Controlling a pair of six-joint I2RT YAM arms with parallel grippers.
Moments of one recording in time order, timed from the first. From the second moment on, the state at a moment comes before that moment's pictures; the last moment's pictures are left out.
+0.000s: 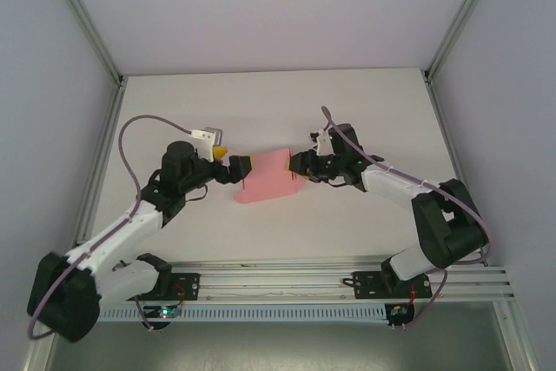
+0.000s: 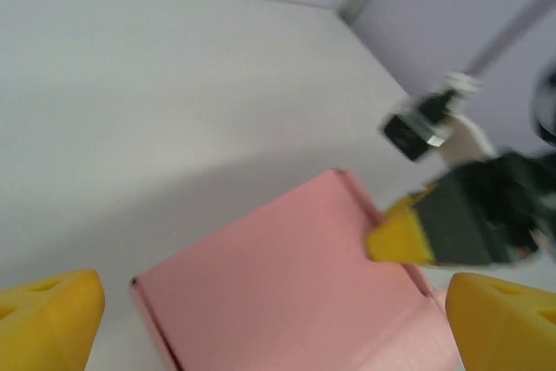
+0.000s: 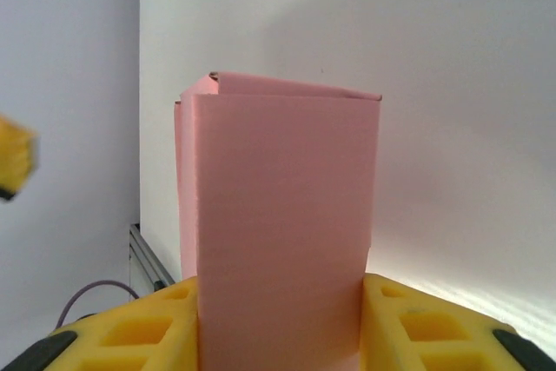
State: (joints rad) left arm -0.42 1.00 0.59 0.07 0.40 -0.31; right arm 0.42 1.50 0.78 -0.04 -0.70 0.79
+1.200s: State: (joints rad) left arm -1.08 1.22 0.75 -0.09 -0.45 0.63; right arm 0.28 1.25 0.81 -0.45 -0.91 1.14
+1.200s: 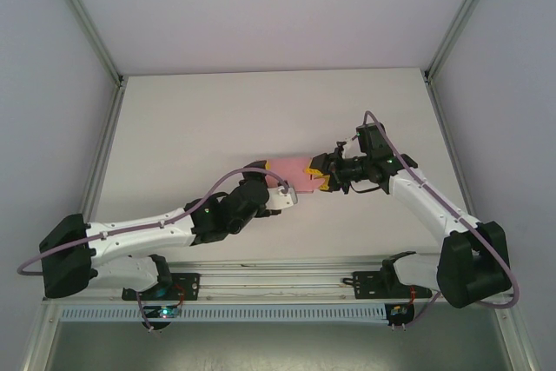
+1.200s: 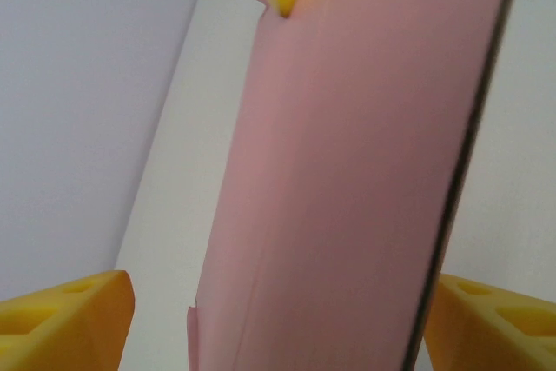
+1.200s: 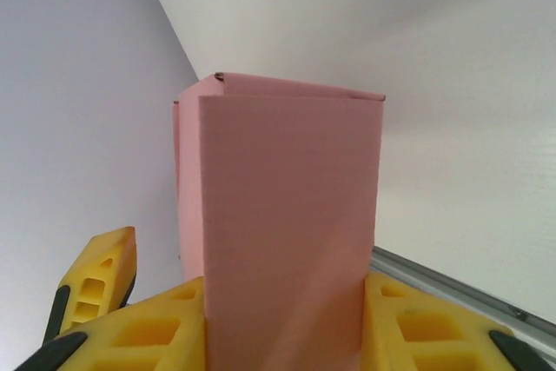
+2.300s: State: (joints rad) left arm -1.05 1.21 0.81 -0.27 -0.29 0.54; right arm 0.21 1.09 0.82 -0.47 -0.65 0.87
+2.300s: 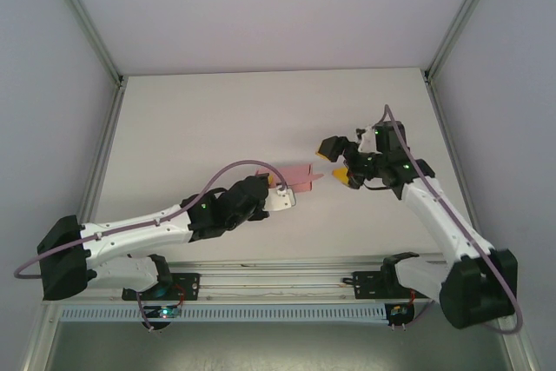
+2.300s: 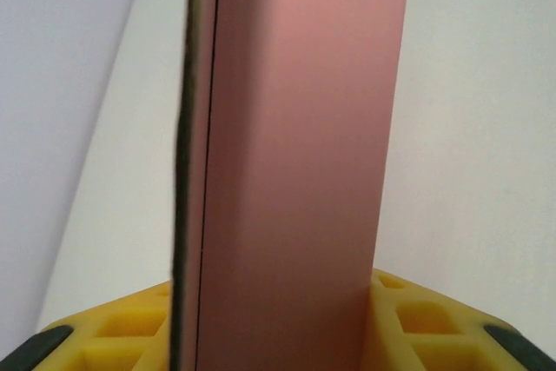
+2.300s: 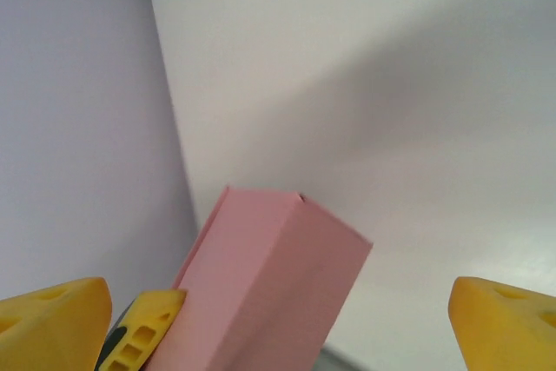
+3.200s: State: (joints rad) left arm -0.76 1.50 1.04 -0.65 0.18 0.42; right arm 0.38 0.98 0.52 -0.03 -0.55 0.27
